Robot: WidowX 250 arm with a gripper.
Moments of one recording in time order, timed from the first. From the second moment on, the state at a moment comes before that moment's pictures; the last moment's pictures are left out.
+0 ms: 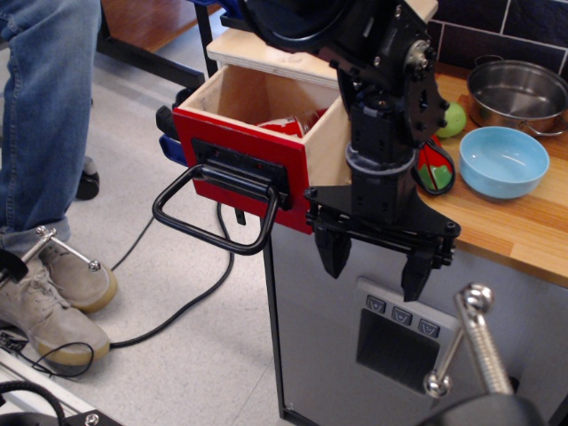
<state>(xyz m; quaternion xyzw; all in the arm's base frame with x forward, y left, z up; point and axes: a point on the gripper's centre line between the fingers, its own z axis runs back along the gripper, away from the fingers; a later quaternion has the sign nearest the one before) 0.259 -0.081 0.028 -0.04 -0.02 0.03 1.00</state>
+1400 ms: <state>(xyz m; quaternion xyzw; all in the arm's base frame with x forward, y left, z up) 0.239 0.034 0.069 -0.09 -0.01 0.03 1.00</state>
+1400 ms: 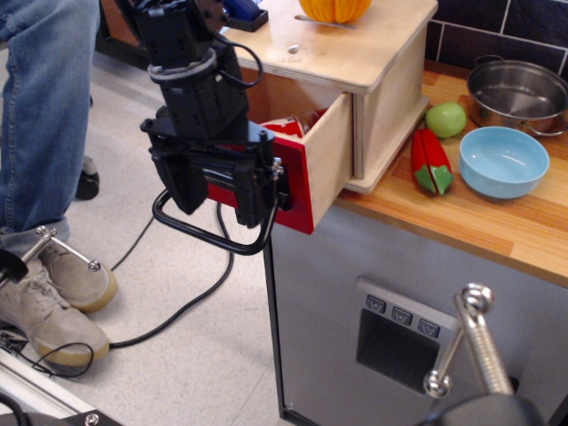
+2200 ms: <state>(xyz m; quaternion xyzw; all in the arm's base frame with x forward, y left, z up) 0.335 0.066 0.081 -0.04 -0.05 0.02 1.00</state>
